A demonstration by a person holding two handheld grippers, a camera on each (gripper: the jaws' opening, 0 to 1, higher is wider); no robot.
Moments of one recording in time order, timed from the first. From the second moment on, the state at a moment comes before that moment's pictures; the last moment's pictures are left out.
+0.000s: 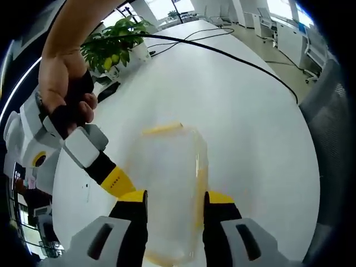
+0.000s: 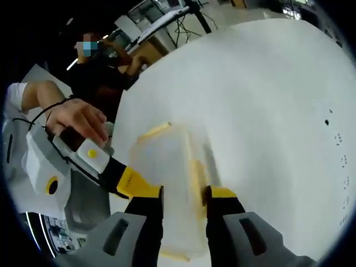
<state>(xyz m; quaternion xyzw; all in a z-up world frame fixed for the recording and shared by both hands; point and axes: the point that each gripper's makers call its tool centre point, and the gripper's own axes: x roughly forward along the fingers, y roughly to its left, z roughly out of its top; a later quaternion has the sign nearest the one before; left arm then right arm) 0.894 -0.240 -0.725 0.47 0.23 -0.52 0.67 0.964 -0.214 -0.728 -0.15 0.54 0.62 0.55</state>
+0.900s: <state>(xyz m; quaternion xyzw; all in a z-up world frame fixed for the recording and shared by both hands) 0.889 -0.220 -0.692 0.34 0.25 -0.50 0.76 0.940 -0.225 -0.691 -0.19 0.44 0.58 0.66</state>
